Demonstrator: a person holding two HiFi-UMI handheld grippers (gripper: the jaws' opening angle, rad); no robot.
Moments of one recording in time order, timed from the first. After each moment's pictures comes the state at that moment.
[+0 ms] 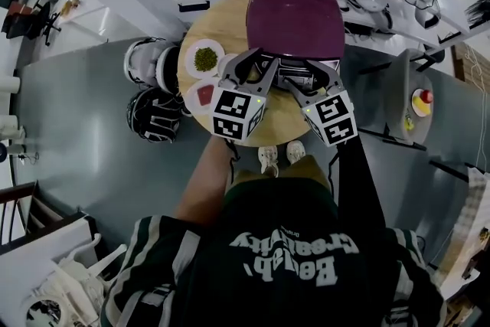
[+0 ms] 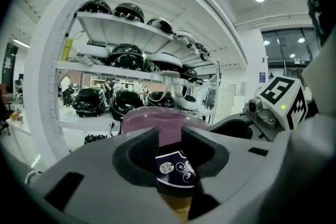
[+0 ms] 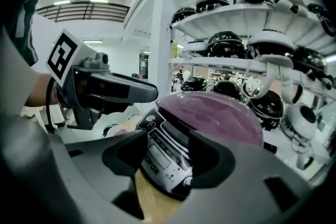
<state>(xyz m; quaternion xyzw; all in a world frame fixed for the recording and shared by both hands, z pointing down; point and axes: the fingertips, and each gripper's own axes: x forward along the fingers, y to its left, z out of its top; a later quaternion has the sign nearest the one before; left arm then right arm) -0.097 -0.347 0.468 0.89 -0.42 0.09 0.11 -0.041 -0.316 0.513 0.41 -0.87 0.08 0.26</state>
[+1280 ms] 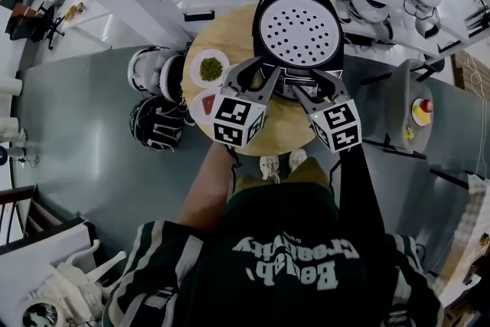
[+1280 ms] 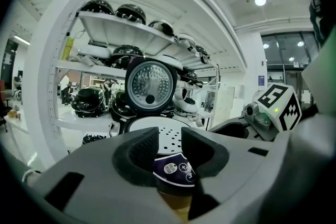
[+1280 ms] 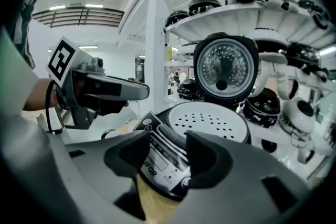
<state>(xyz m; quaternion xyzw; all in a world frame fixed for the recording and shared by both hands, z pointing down) -0.106 -0.351 0.461 0.90 -0.42 0.08 0.11 -0.036 -0.324 0.509 0.42 -0.87 0.09 0.24</state>
